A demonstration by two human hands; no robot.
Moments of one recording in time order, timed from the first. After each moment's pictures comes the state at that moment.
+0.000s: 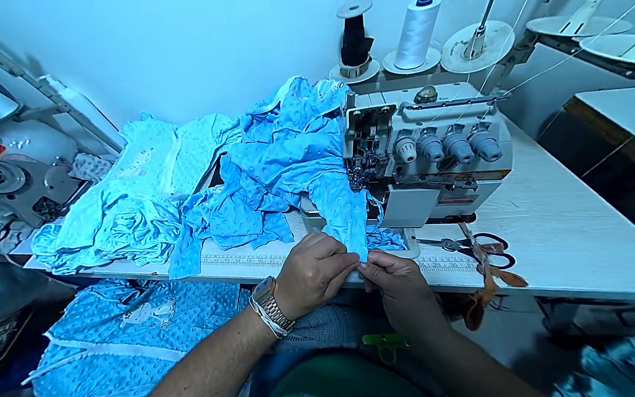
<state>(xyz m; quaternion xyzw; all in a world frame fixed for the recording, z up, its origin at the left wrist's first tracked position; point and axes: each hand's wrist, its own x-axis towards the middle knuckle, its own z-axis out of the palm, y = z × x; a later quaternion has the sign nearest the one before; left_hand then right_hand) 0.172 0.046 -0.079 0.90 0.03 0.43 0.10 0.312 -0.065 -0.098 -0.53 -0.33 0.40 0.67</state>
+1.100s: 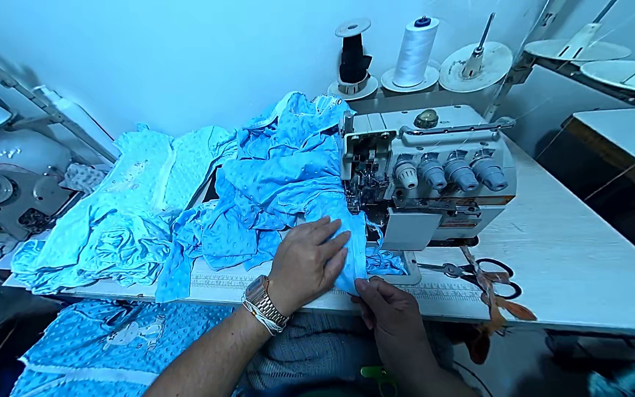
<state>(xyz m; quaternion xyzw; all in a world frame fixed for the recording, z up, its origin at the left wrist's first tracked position) 0.194 0.085 -0.073 0.93 0.16 0.33 0.03 0.308 -0.053 -0.117 -0.52 -0.27 0.39 0.71</state>
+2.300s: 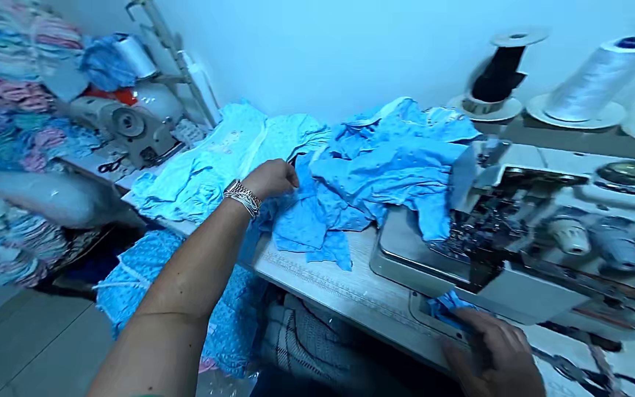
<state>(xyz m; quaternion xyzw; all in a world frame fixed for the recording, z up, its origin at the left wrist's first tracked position) 0.063 0.244 0.011 0.82 0.53 0.05 0.20 0.384 -0.047 -0.156 -0.61 -0.68 -0.01 0.42</state>
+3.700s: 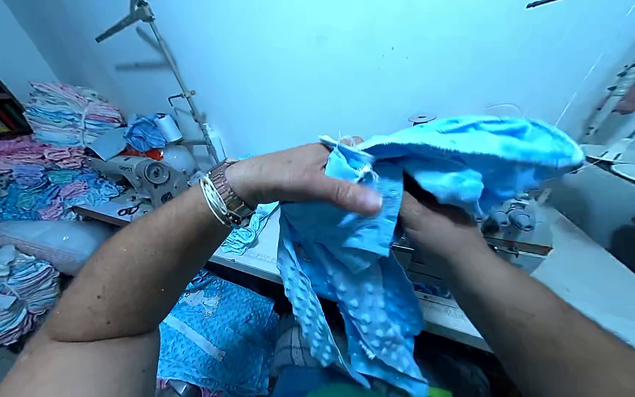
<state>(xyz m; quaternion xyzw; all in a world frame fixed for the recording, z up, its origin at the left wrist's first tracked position) 0.065 0.022 0.174 0.92 0.09 0.16 0.34 0.261 -0.040 0.073 -0.40 -0.69 0.02 0.61</state>
